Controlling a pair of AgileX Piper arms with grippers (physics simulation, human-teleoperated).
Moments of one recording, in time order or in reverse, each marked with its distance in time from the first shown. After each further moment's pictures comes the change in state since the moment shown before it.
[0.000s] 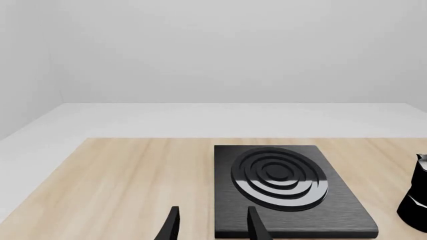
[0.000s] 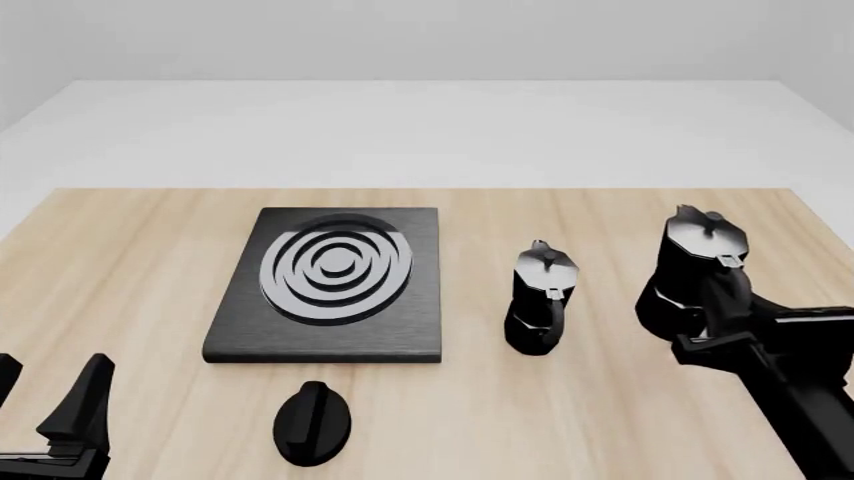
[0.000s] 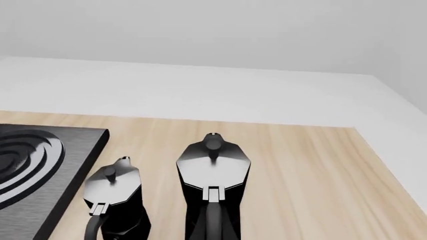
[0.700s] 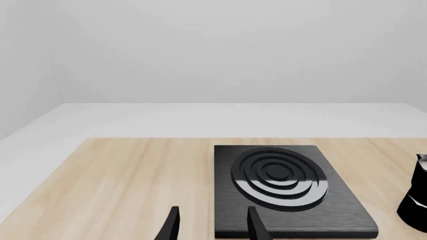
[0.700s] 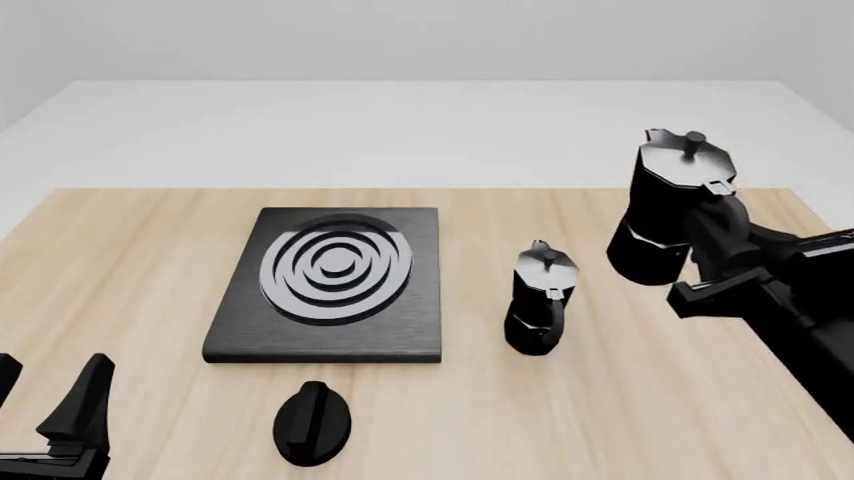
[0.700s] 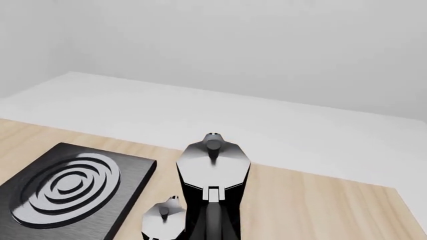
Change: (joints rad) left arm 0.000 0.000 0.000 0.000 0.000; right arm 0.178 -0.228 -0.251 0.392 -0.021
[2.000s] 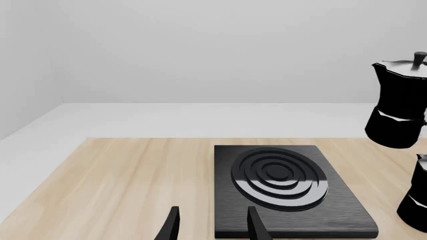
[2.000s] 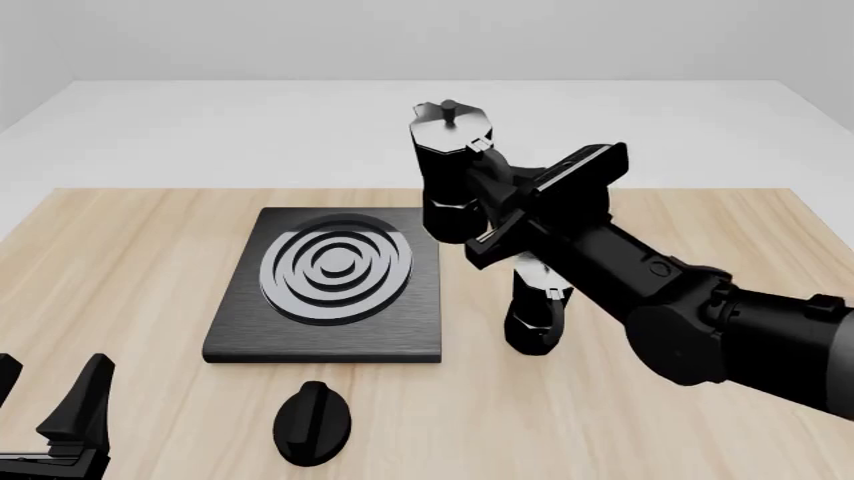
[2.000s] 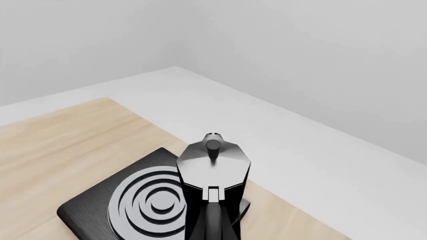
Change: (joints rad) left arm 0.000 0.000 0.000 0.000 0.000; right arm 0.419 0.570 -0.380 -0.182 -0.082
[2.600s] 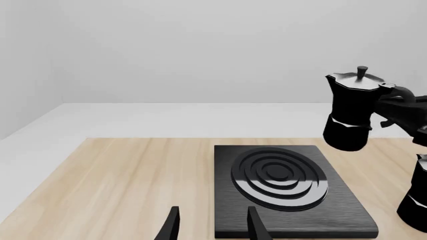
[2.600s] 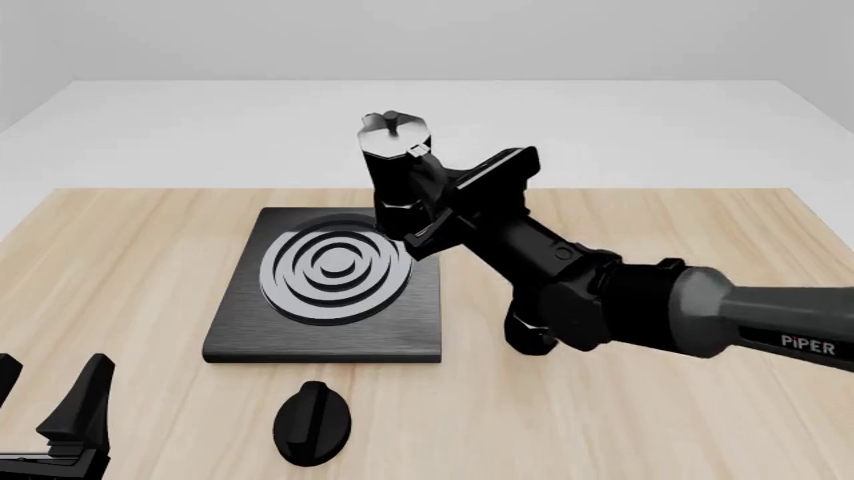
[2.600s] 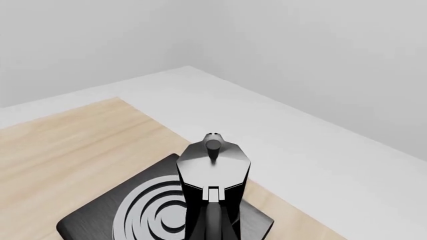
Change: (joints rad) left arm 0.000 0.000 0.000 0.000 0.000; right arm 0.049 0.277 -0.178 -0.092 0.012
